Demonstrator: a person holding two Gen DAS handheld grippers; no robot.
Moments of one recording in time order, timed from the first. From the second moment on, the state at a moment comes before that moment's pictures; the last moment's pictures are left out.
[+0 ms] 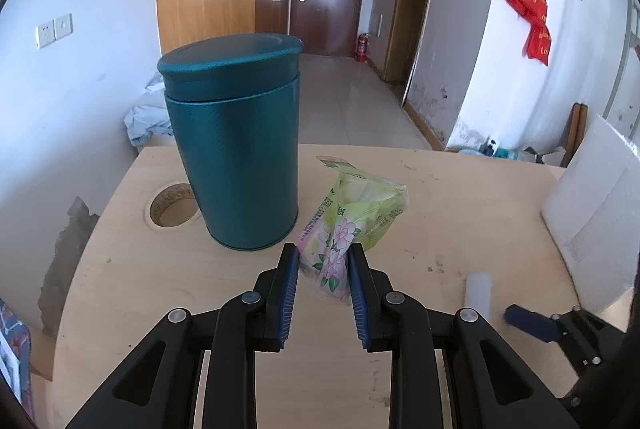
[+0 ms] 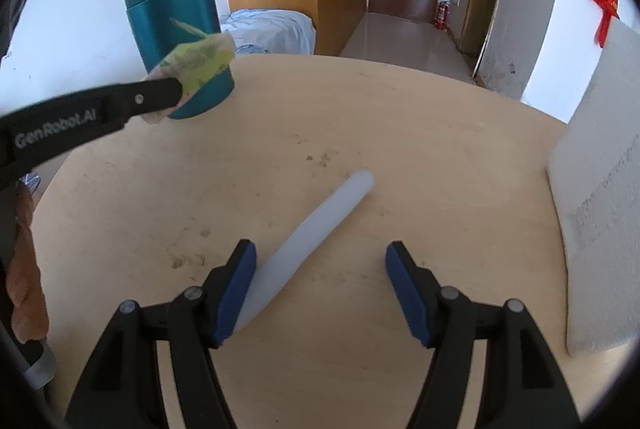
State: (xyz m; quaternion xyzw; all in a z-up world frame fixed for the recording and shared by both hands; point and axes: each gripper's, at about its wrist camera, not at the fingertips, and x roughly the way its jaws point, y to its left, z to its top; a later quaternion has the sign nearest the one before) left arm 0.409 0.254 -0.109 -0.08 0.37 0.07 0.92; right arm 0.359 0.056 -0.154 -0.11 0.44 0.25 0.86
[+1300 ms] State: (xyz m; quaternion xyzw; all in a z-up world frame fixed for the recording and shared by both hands) left arm 0.389 0.254 -0.095 -0.10 0.35 0.08 0.93; right arm 0.355 0.062 -0.150 -0.13 0.44 0.23 0.86
